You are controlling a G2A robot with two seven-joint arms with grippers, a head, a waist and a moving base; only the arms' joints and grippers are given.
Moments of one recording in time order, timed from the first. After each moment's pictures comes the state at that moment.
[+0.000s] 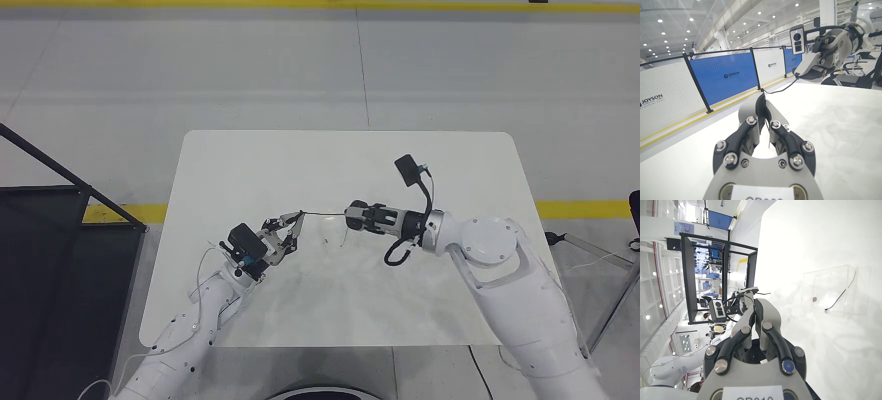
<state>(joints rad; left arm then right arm) 1.22 -1.20 -1.12 -1.35 1.53 -0.29 0.75 -0.92 -1.13 1.12 -1.63 0.09 0.15 0.88</state>
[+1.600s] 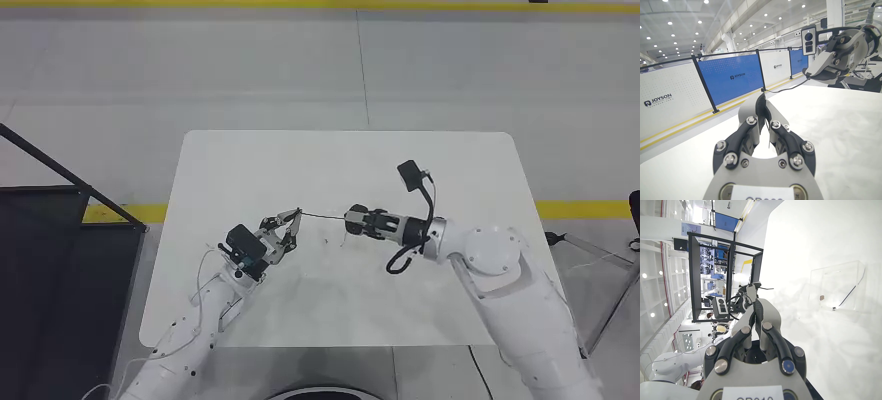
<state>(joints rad) 1.24 -1.21 -1.14 -1.38 1.52 -0.23 0.74 -0.97 -1.12 1.14 -1.68 0.11 0.14 0.85</state>
